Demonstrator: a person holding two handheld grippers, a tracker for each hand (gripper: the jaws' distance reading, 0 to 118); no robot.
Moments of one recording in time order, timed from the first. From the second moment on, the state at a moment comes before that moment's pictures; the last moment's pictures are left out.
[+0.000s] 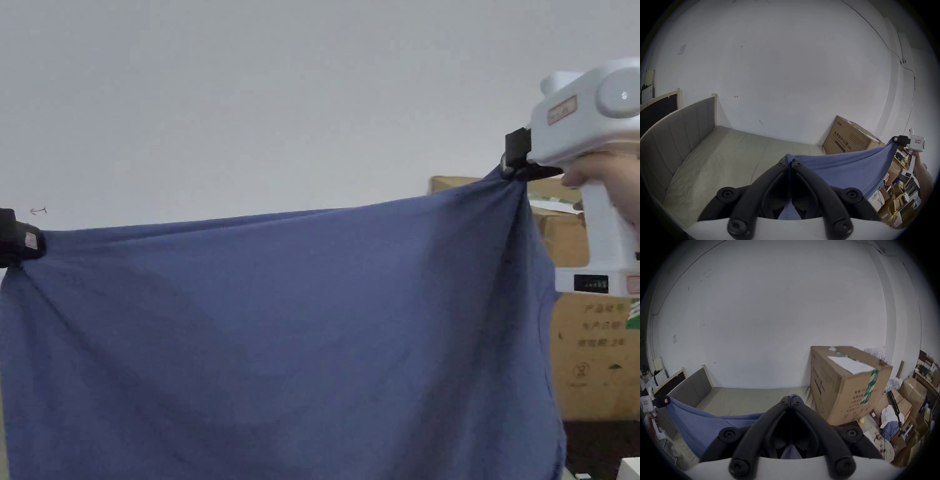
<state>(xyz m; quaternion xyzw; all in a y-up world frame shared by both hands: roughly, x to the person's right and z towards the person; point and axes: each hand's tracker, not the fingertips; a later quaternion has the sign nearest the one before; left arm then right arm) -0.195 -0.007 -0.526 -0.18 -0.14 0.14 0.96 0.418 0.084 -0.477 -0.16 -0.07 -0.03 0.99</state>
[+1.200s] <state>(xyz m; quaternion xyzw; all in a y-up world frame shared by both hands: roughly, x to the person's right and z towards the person) -0.142 -0.446 -0.541 -0.40 -0.09 0.17 0.90 0.416 -0.430 -0.445 -0.40 -0.15 -0.08 0.90</state>
